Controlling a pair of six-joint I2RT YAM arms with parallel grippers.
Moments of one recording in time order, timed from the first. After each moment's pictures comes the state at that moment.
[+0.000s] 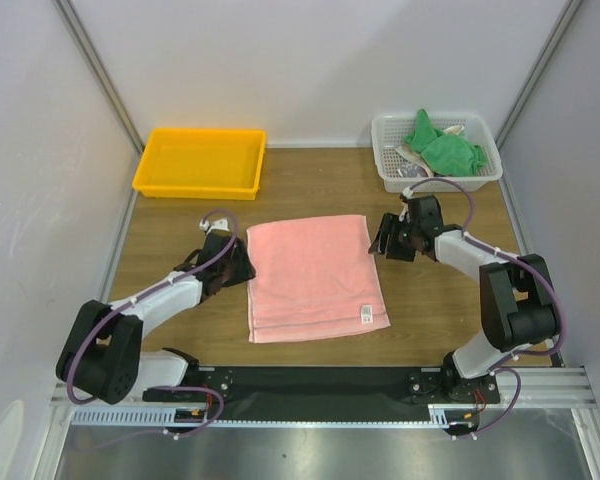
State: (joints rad) left arm -0.38 1.29 0.57 -0.14 -0.12 -0.61; right arm 0.23 1.58 0.88 -0.20 -0.28 0.45
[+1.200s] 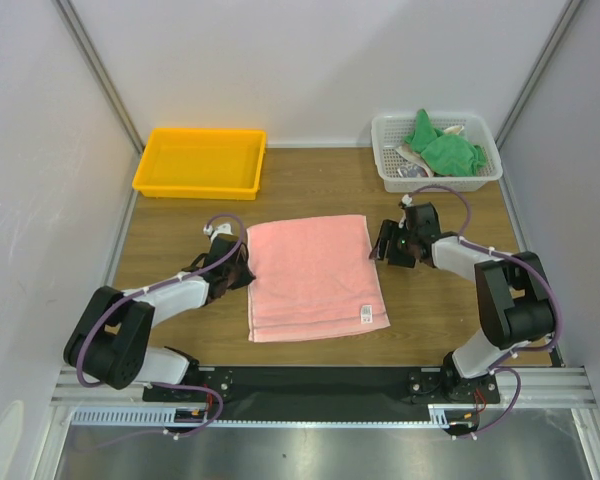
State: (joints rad) left arm -0.41 1.37 0.52 -0.01 -0.12 -0.67; right arm 0.24 1.60 0.81 -0.13 -0.22 0.46
